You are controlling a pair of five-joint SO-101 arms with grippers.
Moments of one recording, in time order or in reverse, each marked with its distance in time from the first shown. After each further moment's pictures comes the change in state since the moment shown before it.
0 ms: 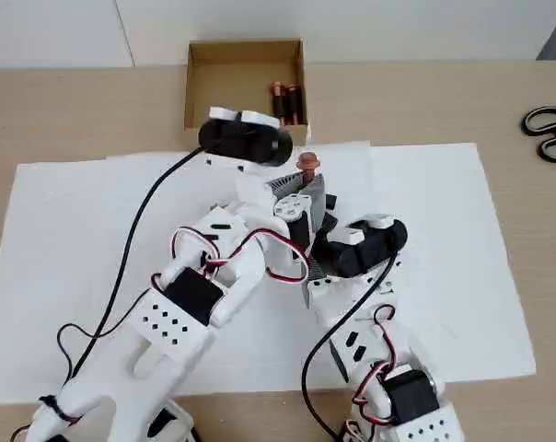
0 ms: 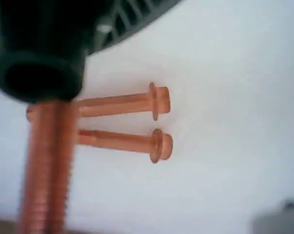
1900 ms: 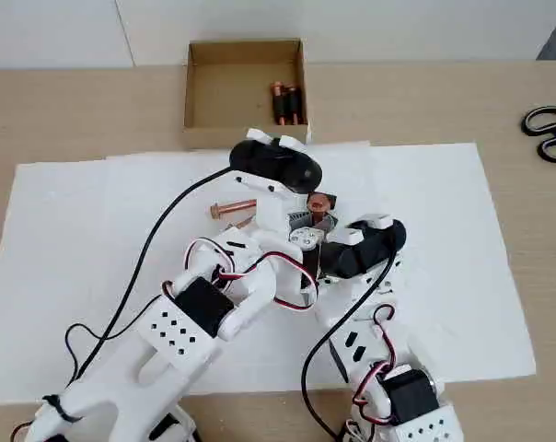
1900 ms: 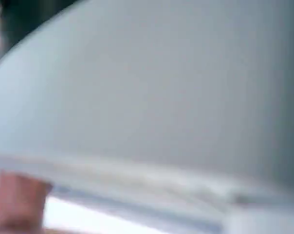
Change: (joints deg) left arm 4.6 -0.6 0.2 12.4 -2.0; right arm 0.0 0.0 0.1 0.0 0.0
